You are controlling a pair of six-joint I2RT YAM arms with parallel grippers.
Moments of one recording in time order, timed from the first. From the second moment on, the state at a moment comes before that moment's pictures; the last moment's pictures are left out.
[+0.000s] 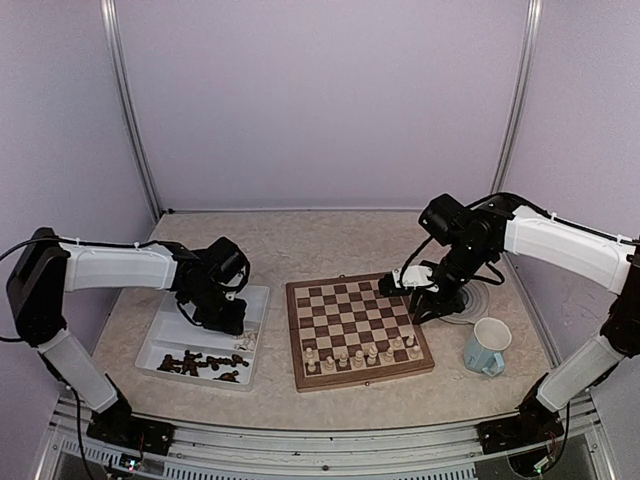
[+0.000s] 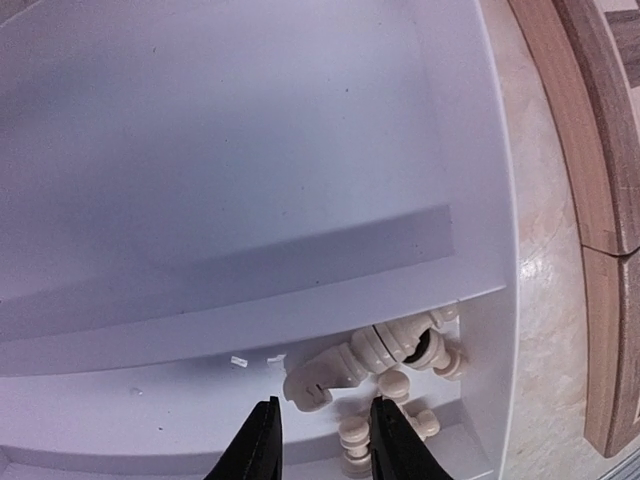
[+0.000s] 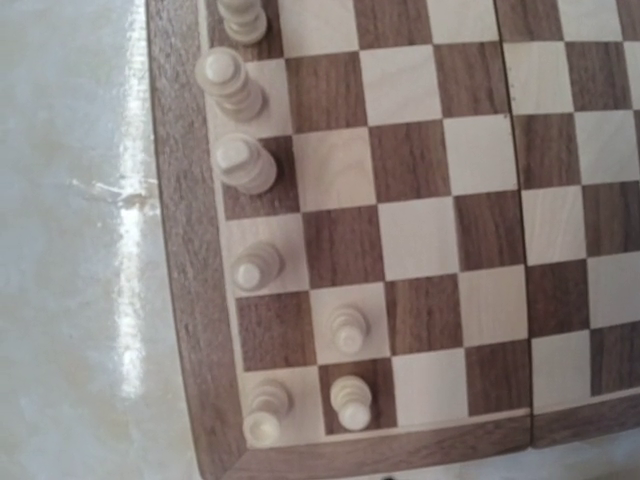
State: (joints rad) left arm -0.67 1.61 0.98 -0.66 -0.01 -0.42; right arm 0.66 1.49 1.27 -1.07 -0.30 -0.94
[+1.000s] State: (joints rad) left arm -0.75 1.72 1.01 -0.67 -0.08 -0.26; right arm 0.66 1.54 1.28 -1.05 -0.36 -0.90
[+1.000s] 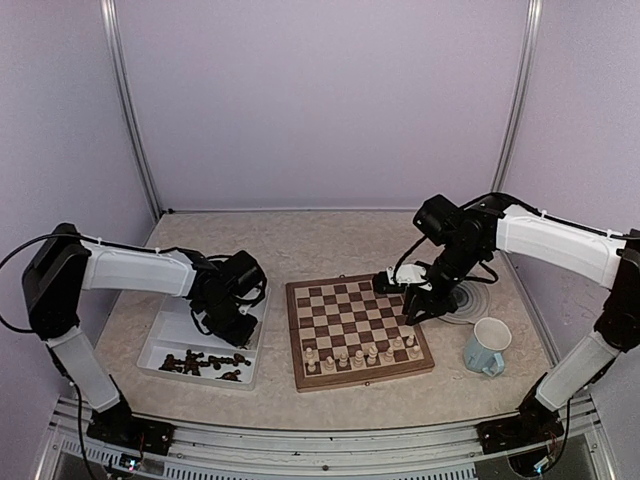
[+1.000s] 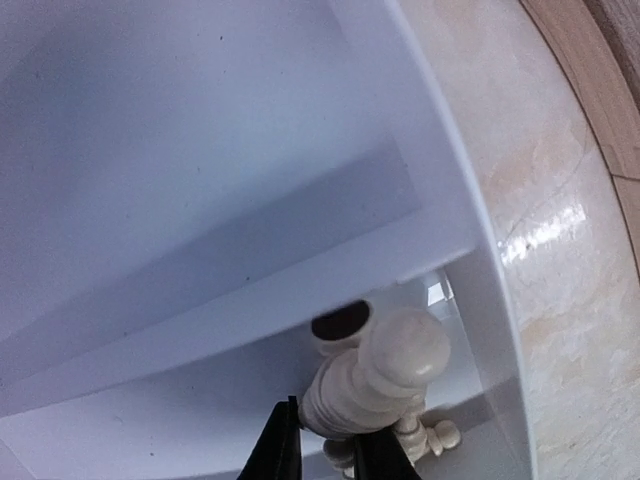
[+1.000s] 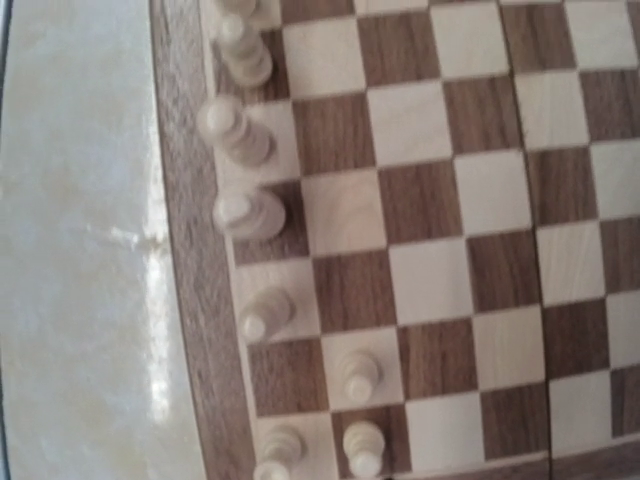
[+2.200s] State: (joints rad) left arm -0.87 1.34 0.90 -0.30 0.24 -0.31; right arm 0.82 2.08 1.95 -0.80 -1.02 -0.40
